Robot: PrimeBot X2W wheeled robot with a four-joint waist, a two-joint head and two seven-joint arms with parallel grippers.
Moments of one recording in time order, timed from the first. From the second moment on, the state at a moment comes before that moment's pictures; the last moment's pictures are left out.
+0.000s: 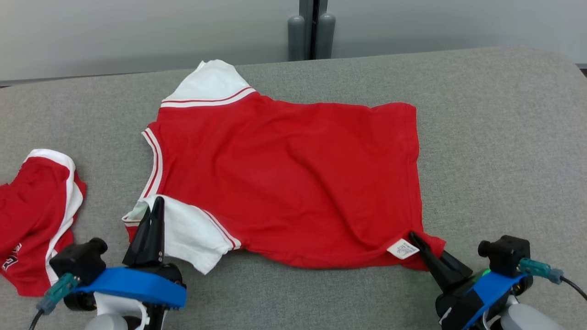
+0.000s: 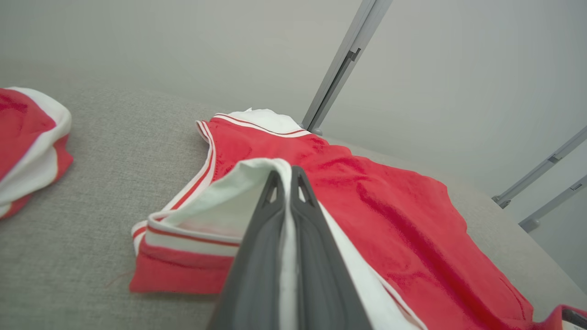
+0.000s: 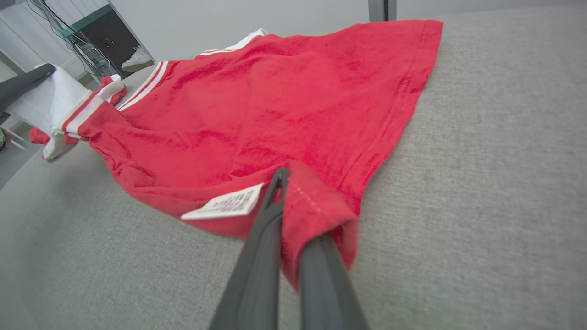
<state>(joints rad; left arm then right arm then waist) -0.07 0.19 -0.15 0.13 -0.59 -0.12 -0.12 -0.27 -0.51 0.69 0.31 0.81 0.13 -0.26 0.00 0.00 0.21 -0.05</state>
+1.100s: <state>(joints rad) -0.47 0.27 -0.31 0.62 -0.70 -0.13 -0.25 -0.47 -0.45 0.60 0.49 0.72 0.13 -0.26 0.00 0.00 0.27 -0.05</state>
